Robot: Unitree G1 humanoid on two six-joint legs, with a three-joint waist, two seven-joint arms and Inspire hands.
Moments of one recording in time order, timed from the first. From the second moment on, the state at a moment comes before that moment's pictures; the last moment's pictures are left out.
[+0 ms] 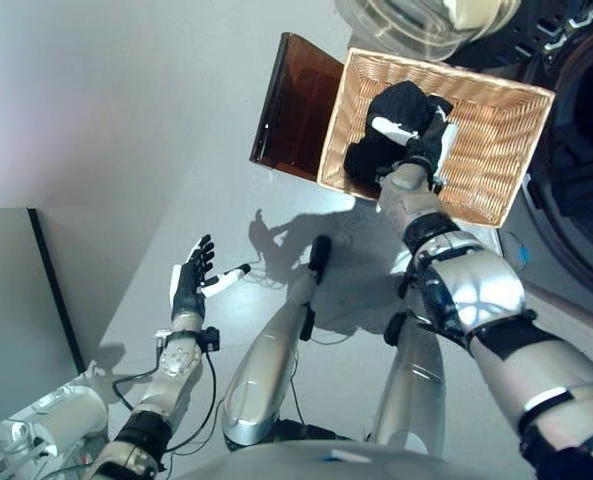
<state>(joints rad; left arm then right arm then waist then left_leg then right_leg) -0.03 0.29 -0.30 0.48 -0.29 -0.29 0.34 -1.16 -0.21 0.15 1.32 0.43 -0.14 -0.63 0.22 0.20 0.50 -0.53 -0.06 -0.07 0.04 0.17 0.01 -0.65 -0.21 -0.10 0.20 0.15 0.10</state>
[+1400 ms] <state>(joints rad) -0.02 0.33 -0.32 0.39 -0.32 -0.29 0.28 -1.25 -0.34 0.37 1.48 -0.17 0.12 -0.51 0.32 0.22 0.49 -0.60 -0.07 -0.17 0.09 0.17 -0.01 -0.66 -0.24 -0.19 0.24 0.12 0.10</state>
